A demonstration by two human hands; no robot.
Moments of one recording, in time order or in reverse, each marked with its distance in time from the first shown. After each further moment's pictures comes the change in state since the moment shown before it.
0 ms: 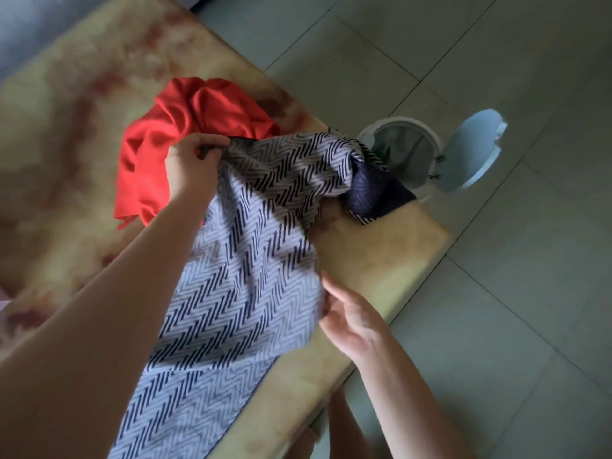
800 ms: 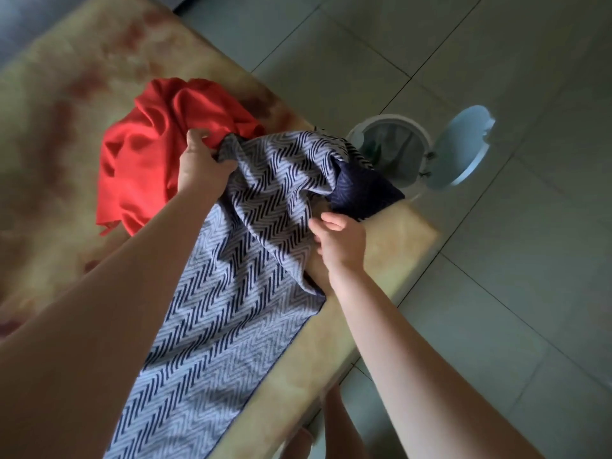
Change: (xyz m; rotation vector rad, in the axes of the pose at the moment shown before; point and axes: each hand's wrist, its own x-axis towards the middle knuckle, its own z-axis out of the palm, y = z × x) left_hand -0.001 0.026 0.026 0.201 -0.137 -0.168; right_hand 0.052 -0.051 0.042 -0.728 0.501 -0.542
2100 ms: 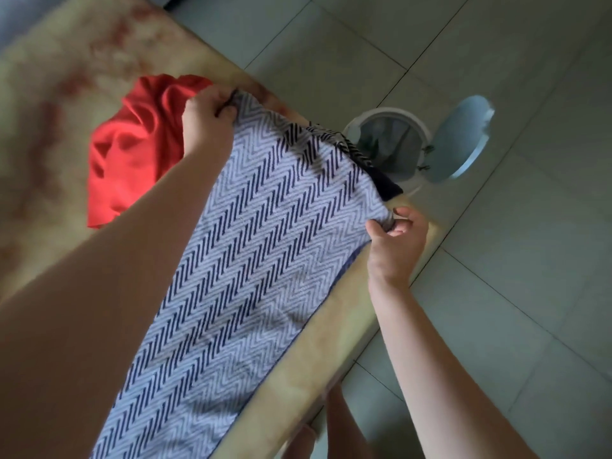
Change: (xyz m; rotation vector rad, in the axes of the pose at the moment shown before) left_hand 0.030 0.034 0.009 -0.194 0.075 0.278; right_hand 0.012 0.009 -0.054 0.239 0.355 -0.299
